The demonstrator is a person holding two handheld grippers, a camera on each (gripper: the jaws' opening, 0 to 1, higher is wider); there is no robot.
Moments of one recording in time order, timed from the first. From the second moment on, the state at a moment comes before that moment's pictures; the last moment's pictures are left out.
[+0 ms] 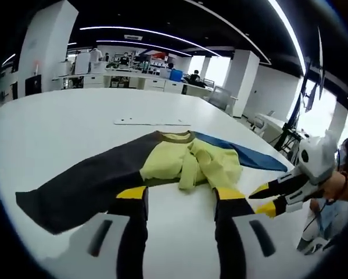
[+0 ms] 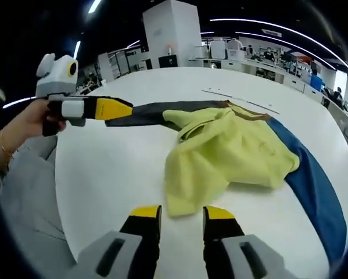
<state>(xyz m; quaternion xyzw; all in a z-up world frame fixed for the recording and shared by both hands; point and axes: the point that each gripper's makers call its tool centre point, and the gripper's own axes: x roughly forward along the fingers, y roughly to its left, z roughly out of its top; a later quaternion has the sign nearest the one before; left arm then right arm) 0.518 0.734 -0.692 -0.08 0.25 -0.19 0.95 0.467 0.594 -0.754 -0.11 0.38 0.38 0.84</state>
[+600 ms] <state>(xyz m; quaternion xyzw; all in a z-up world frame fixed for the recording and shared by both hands) 0.549 0.689 -0.735 -0.06 0.26 -0.22 0.94 0.468 0.602 -0.761 -0.12 0.36 0.39 0.84</state>
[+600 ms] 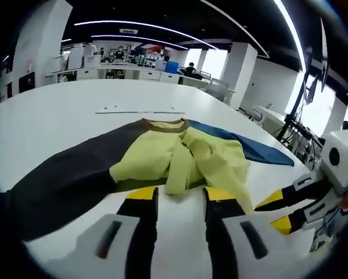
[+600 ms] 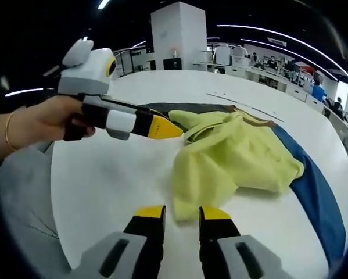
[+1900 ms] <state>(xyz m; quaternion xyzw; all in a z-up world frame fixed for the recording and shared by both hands) 0.546 0.691 -0.749 -0.06 0.31 -0.21 0.93 0.472 0.576 -0.768 -0.12 0.36 0.34 0.86</state>
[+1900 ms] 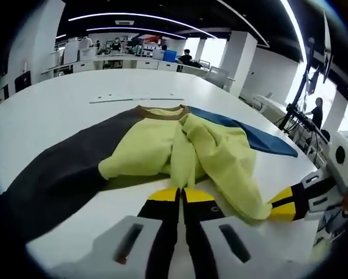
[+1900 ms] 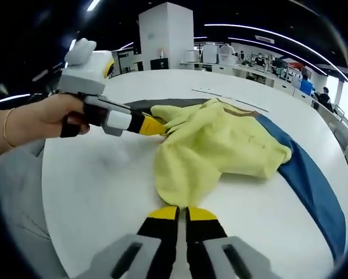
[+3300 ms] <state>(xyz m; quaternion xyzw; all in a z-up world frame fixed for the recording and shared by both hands) 0.442 0.752 -0.685 -0.06 0.28 -0.22 0.93 0.455 0.481 -0.711 -0.08 0.34 0.26 0.90</state>
